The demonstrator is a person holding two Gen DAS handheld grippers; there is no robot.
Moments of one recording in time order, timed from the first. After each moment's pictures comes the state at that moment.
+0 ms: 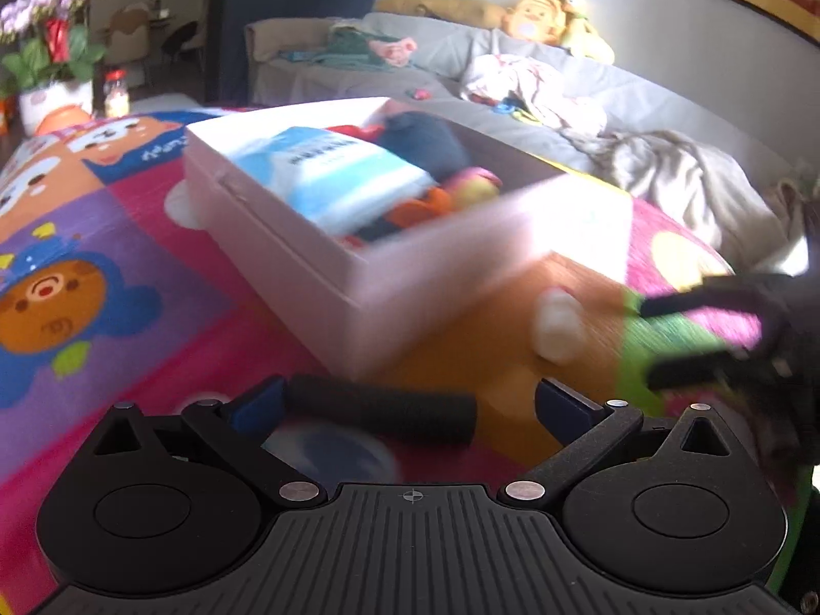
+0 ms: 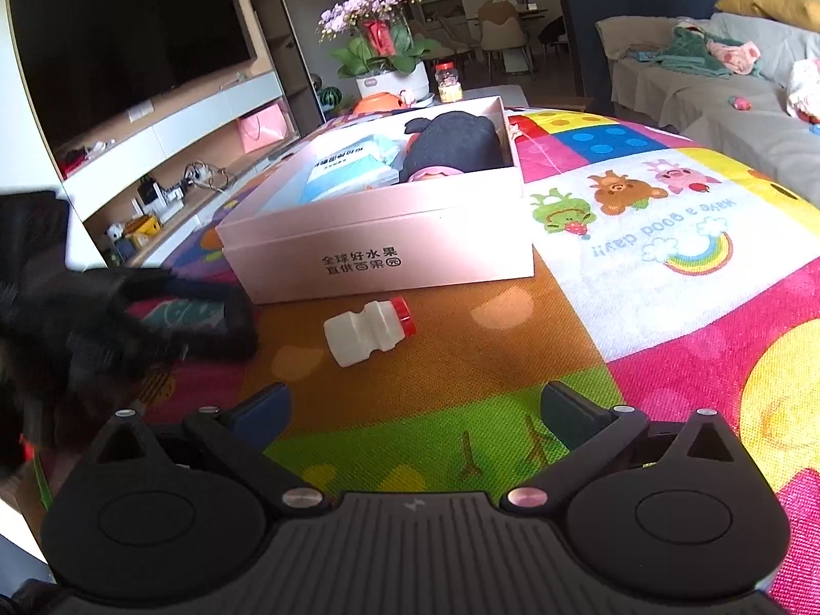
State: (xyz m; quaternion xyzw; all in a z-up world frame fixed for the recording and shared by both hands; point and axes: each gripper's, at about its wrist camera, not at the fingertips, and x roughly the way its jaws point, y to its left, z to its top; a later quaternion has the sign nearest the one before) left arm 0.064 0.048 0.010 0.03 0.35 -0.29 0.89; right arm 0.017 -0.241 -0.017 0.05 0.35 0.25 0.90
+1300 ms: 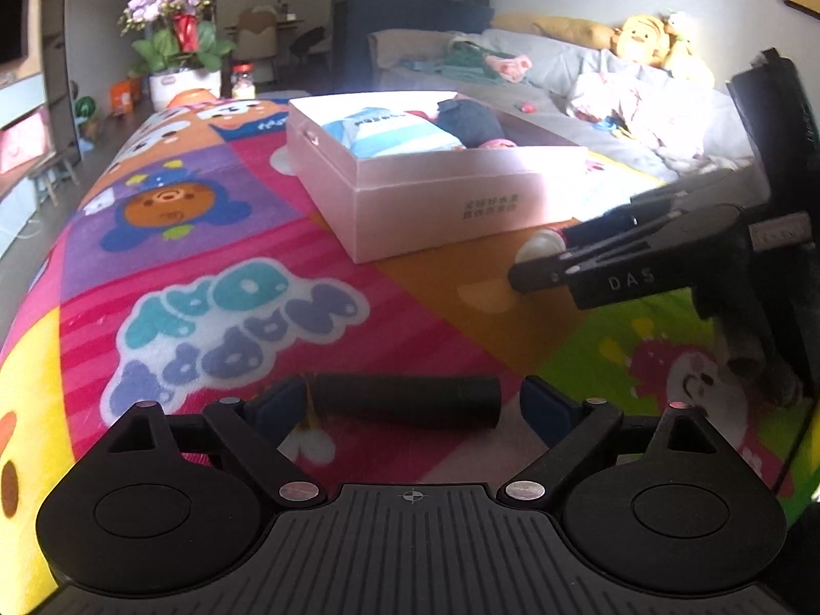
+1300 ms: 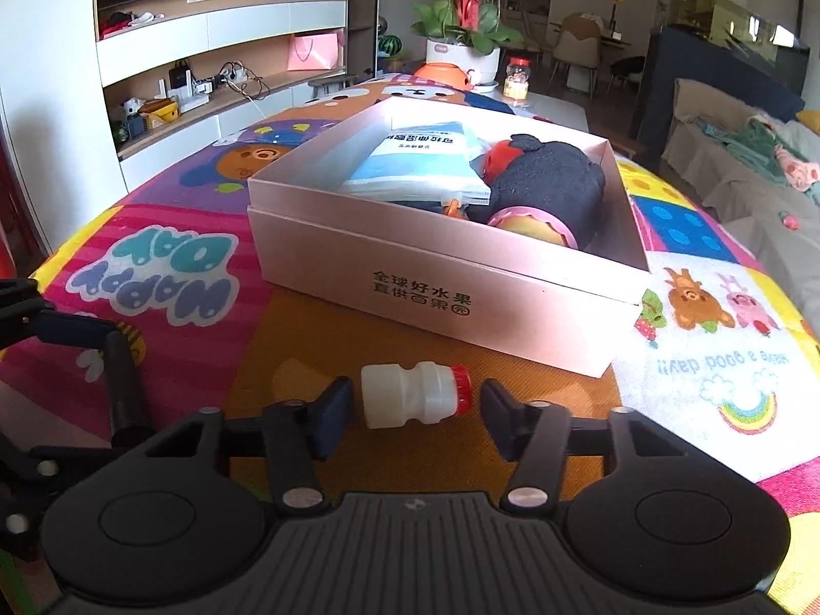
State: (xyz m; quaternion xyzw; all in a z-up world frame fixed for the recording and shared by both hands) left arm -0.023 0.031 0.011 0.01 0.34 -0.13 0.93; right arm 0.050 -0.174 -0.008 -0.13 0.35 0.28 0.88
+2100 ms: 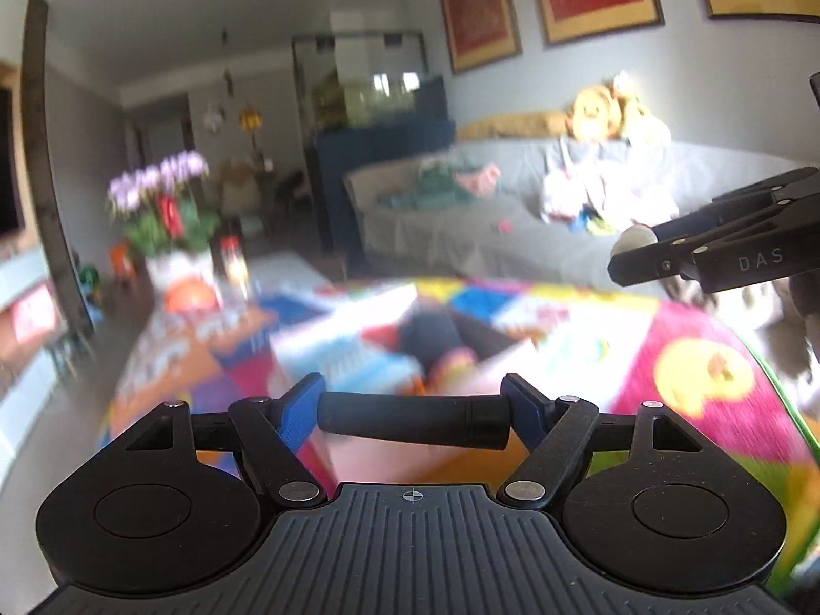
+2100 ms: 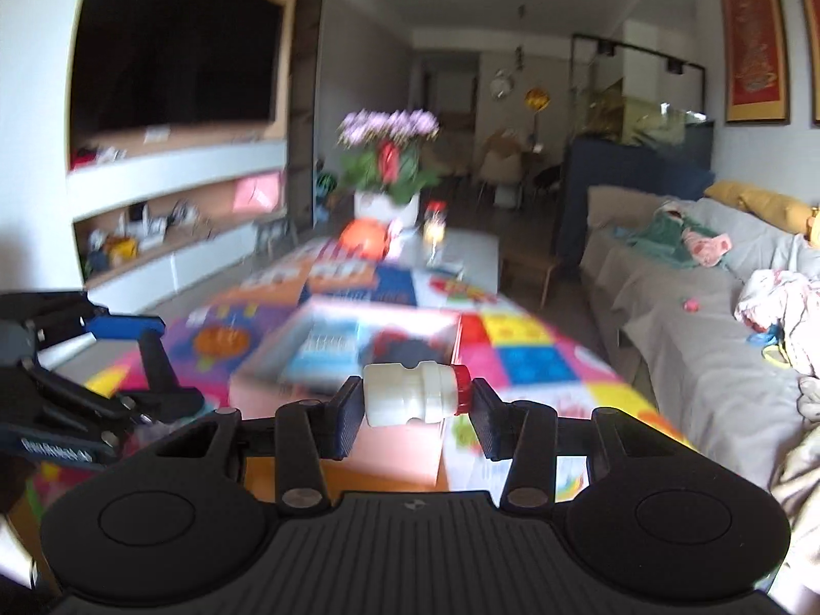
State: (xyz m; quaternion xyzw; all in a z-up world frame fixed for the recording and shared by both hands) left arm -0.021 -0.019 0.117 0.11 0.17 -0.14 0.97; right arm -0.011 -0.268 0.124 -0.06 0.19 0.22 0.95
